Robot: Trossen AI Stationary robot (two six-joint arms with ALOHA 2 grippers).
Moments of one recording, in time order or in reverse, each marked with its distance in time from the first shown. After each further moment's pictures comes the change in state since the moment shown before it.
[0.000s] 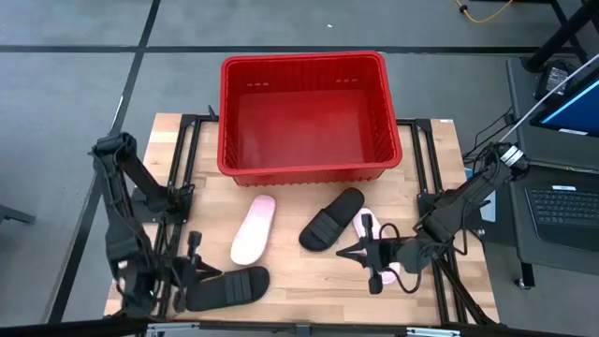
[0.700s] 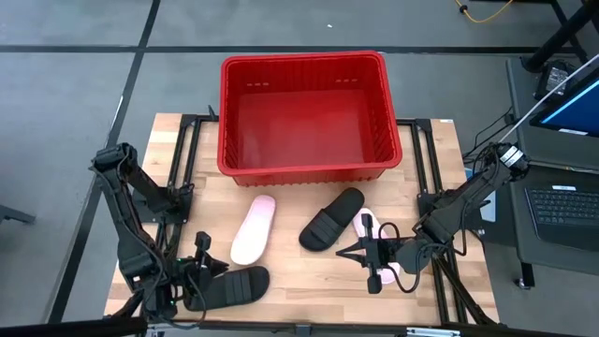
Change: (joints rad) left arm 0.066 0.122 0.059 -0.163 0.037 0.042; right arm 0.000 0.006 0.001 -0.002 0.000 0.106
